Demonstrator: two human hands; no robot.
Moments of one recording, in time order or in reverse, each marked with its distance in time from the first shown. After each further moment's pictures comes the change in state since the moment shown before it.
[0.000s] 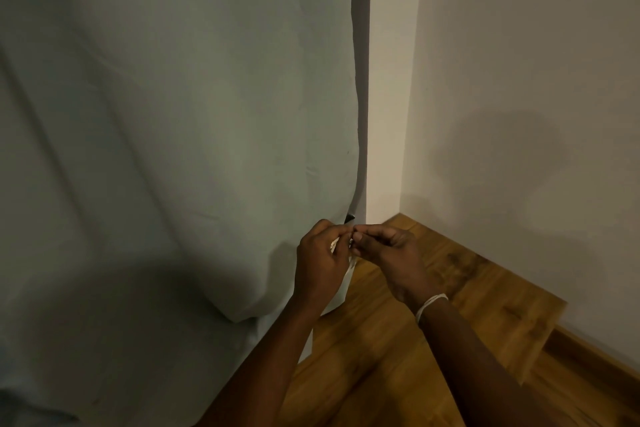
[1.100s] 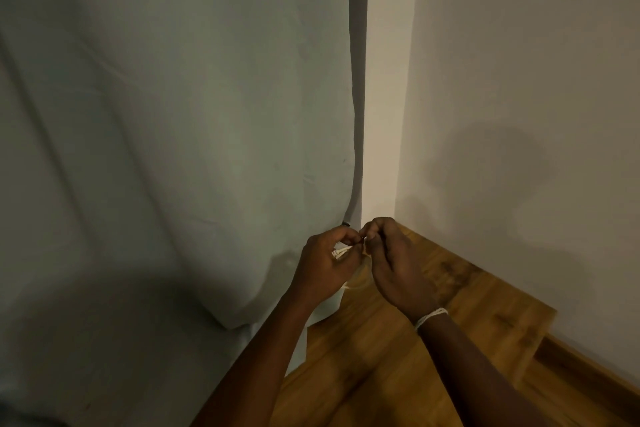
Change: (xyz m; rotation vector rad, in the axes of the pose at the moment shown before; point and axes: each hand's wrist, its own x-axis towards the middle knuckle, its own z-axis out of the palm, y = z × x) left_hand 0.009 0.008 -0.007 -0.263 -0.291 -0.018; right_hand -0.018 -0.026 -0.001 -0.670 -0.009 -0.461
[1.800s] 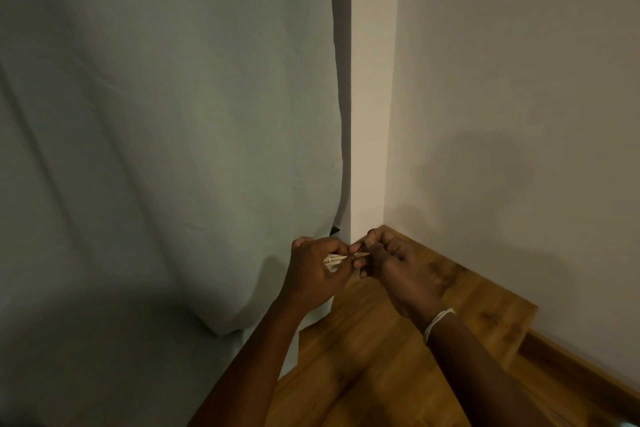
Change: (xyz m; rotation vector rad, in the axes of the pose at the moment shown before) left_hand -0.004 -0.006 0.001 0.197 -0.005 0.142; right_hand -0.006 -0.015 -0.020 0.604 -0.046 0.488
